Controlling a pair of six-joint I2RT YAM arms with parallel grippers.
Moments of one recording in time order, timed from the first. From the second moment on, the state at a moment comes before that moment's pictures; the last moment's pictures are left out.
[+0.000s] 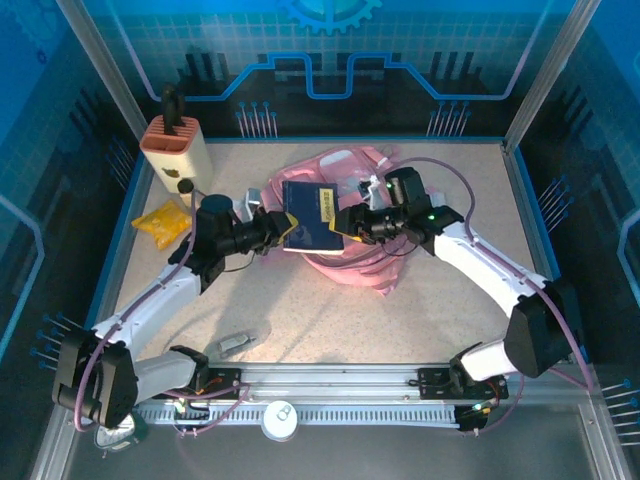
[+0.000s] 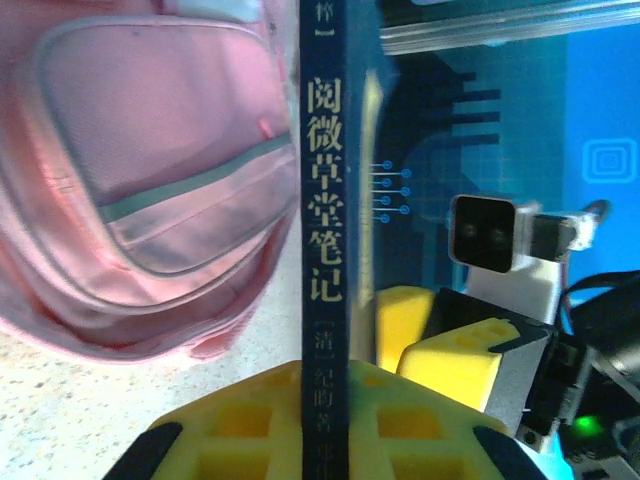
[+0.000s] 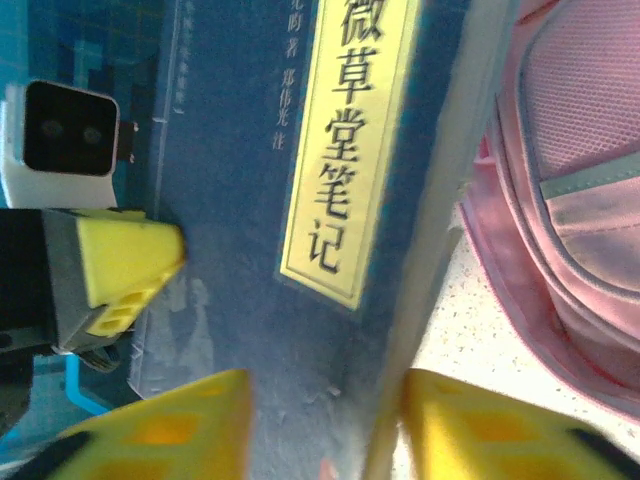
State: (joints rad) left arm -0.32 1.16 0.74 0.07 0.63 -1.21; right arm 0.48 1.42 1.11 -0.38 -0.68 0.76
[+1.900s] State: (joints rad) left arm -0.74 1.49 1.27 -0.33 0.20 -0.45; right arm -0.01 0.92 0.97 -0.88 -0.69 0.53
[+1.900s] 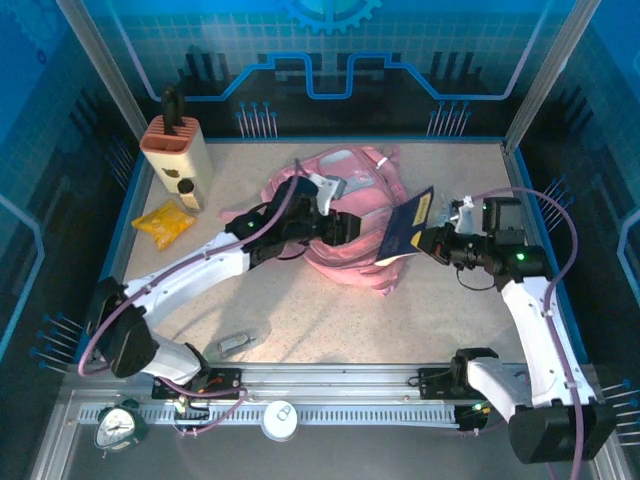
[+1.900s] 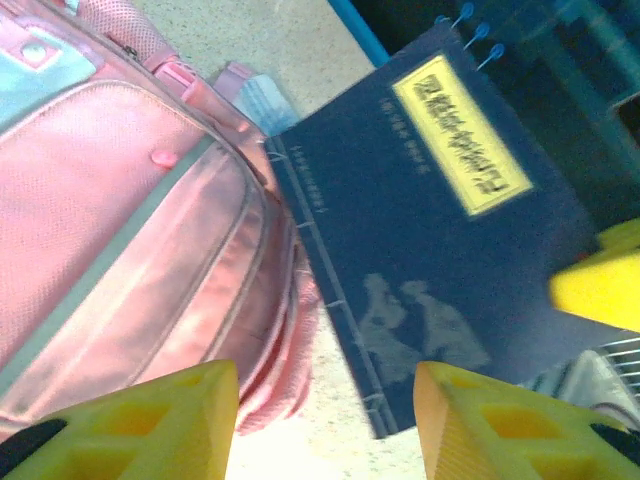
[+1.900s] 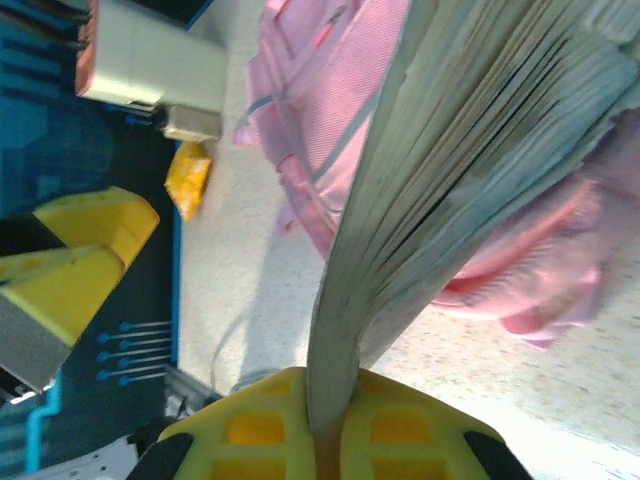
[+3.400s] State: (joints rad) left arm -0.81 2.12 1.65 -0.39 -0.20 0.15; right arm -0.23 0.85 0.82 -1.01 -0.67 0.47
